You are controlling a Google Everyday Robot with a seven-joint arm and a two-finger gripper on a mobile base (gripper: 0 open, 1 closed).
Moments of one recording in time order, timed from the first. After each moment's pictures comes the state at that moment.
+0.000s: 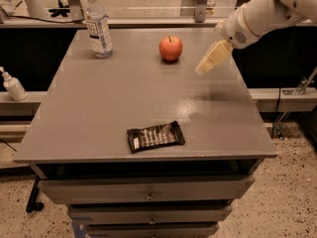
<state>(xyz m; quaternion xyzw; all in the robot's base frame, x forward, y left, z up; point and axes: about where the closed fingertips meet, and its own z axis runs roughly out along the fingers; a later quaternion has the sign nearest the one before) 0.680 -0.151 0.910 -0.53 0.77 0.09 0.36</state>
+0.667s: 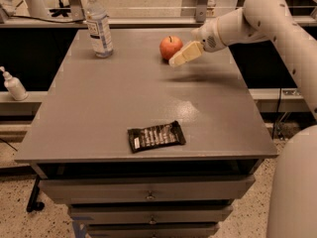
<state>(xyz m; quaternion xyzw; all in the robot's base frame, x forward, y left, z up) 0.757 -0.088 0.874 -0.47 0.75 0.21 0.42</state>
